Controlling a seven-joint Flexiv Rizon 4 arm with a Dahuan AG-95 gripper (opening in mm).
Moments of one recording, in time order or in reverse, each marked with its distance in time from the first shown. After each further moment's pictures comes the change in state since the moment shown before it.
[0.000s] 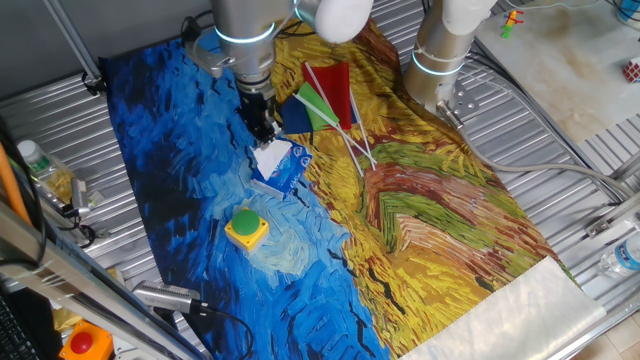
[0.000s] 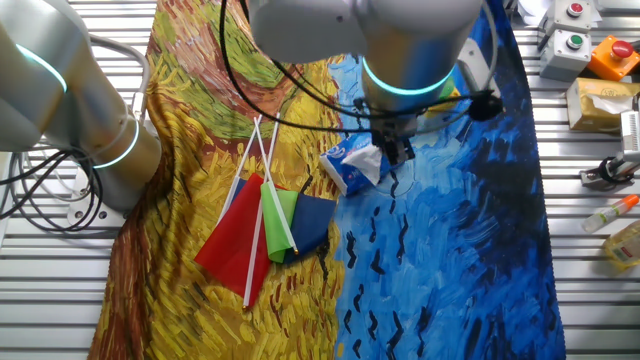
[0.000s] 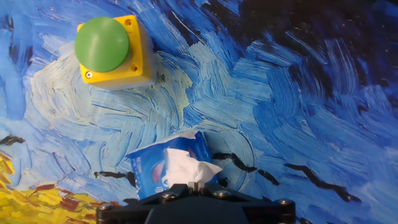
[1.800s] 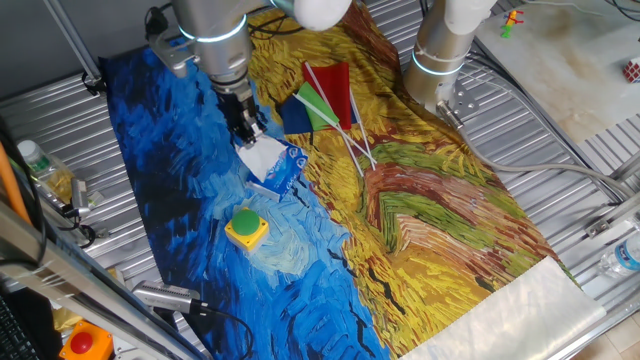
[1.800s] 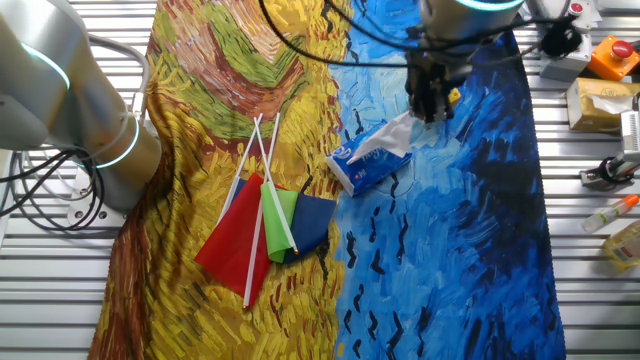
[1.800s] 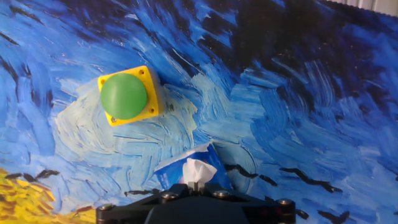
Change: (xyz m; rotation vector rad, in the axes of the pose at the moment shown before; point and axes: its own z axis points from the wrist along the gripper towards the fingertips) arm -0.053 0.018 -0.076 0.026 0.093 0.096
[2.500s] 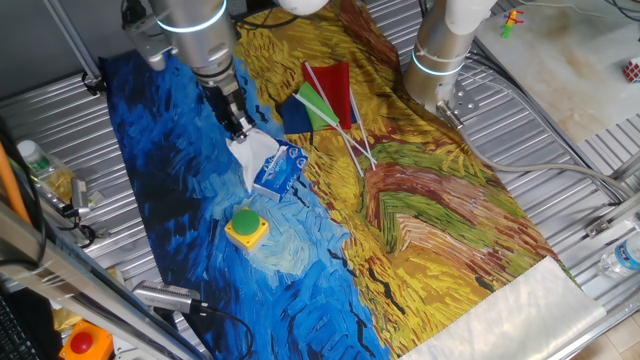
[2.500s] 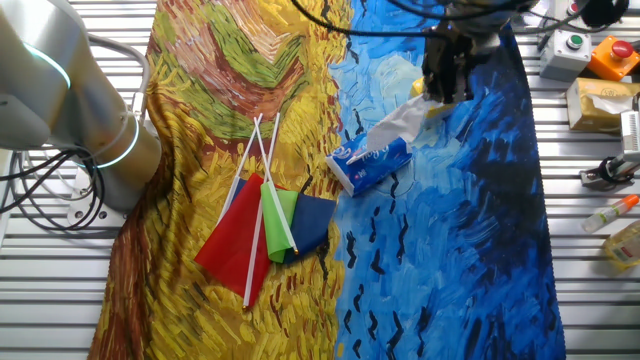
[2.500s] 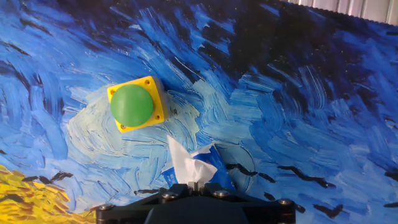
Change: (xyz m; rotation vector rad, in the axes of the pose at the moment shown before) arm -0.019 0.012 -0.031 0.002 0.037 0.035
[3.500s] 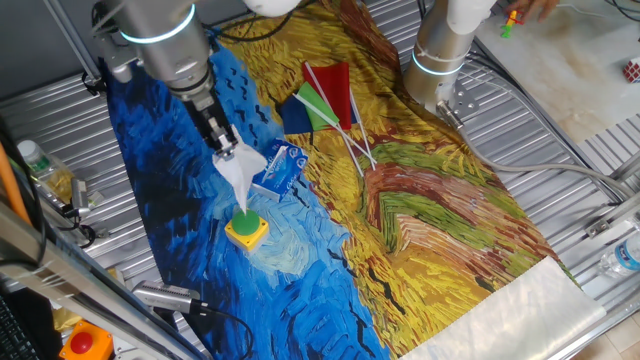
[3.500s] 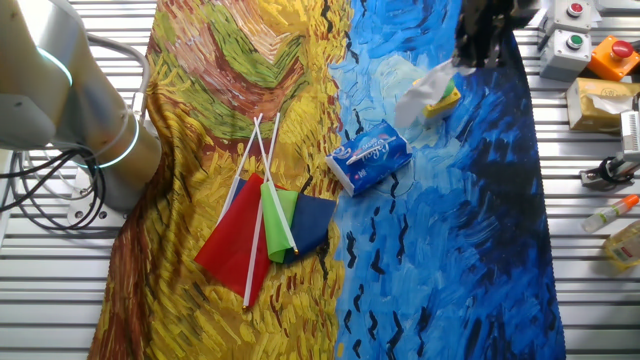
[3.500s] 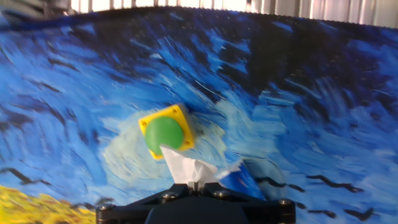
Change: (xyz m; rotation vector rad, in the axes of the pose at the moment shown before) arm -0.049 0.040 -0.018 -0.072 0.005 0.117
